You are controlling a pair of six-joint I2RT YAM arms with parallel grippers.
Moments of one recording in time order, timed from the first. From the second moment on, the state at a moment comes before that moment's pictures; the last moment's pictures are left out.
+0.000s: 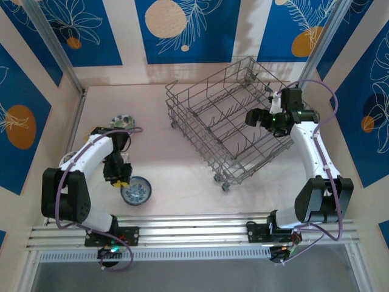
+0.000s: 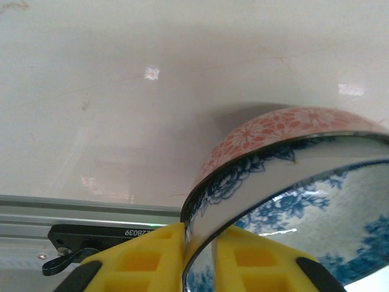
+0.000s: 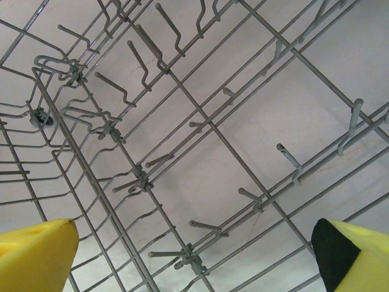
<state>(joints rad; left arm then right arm) -0.15 1.49 1.03 -1.37 0.05 -0.25 -0.03 1.42 1.29 -0.83 -0.31 0.24</state>
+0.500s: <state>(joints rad) -0.15 1.47 1.03 -1.39 0.11 -0.23 -0.03 1.42 1.28 -0.83 -0.31 0.24</state>
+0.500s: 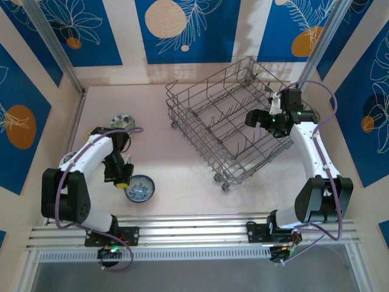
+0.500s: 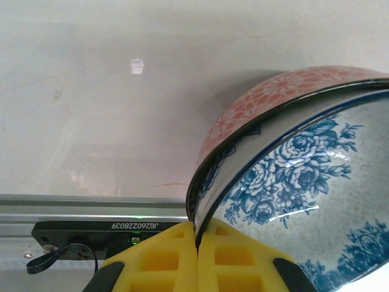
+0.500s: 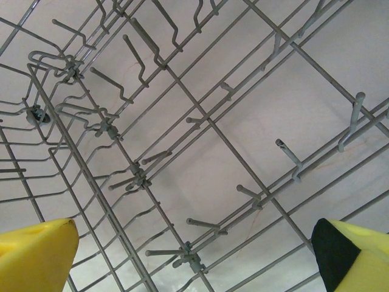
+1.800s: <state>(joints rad) -0.21 1.34 1.54 -1.16 0.26 -0.44 0.39 1.42 1.65 -0.90 -0.32 0.20</state>
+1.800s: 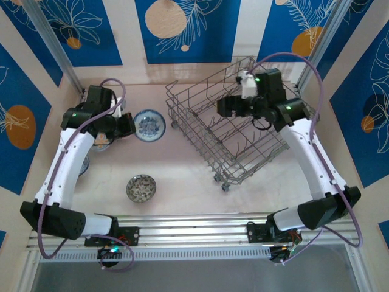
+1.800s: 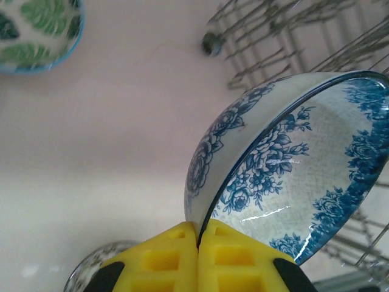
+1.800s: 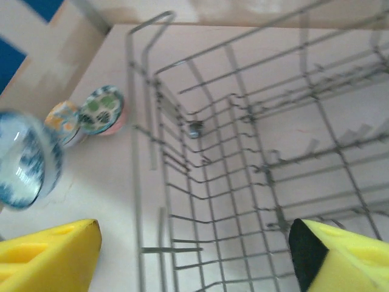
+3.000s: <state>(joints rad) -0.49 1.46 1.68 -0.97 0.18 -0.58 0.59 1.62 1.77 -0.83 -0.26 0.28</state>
